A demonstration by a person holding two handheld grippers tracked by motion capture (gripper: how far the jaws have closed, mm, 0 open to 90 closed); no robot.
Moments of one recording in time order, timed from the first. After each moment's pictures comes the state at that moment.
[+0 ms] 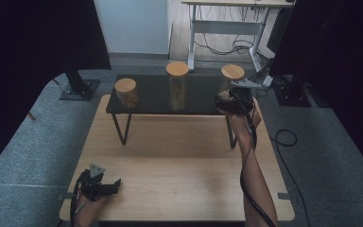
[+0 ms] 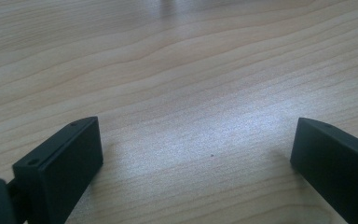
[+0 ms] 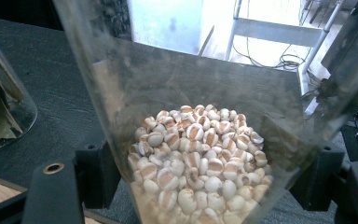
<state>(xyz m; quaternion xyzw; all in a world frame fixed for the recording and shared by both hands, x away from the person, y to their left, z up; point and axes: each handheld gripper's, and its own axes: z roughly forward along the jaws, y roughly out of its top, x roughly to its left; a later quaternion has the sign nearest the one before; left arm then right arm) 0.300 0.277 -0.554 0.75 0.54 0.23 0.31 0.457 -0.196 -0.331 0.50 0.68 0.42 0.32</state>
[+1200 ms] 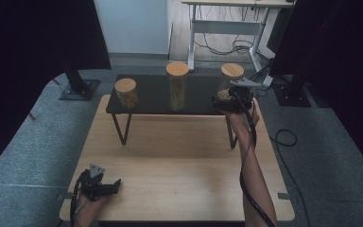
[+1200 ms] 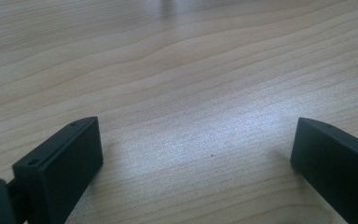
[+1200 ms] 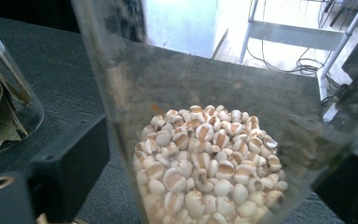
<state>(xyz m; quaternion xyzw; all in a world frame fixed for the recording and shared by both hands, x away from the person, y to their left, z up) 0.300 0.277 -0.554 0.75 0.54 0.23 0.31 0.467 -0.198 -0.336 0.49 0.69 0.44 0.31</state>
